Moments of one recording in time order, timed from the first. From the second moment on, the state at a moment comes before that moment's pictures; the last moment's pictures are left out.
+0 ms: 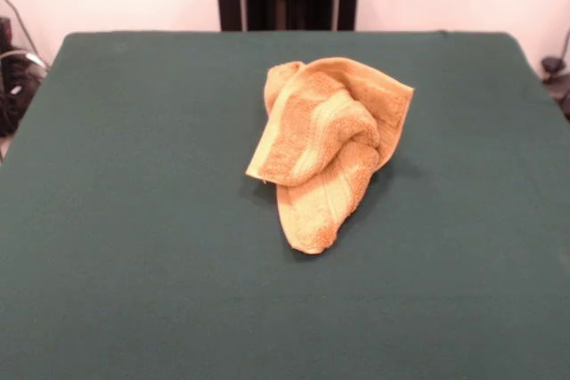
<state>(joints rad) 0.05 -1.24 -0.01 2.20 0.02 0.47 1.57</state>
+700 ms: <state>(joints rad) -0.05 -1.00 0.02 2.24 0.03 0.08 1.57</state>
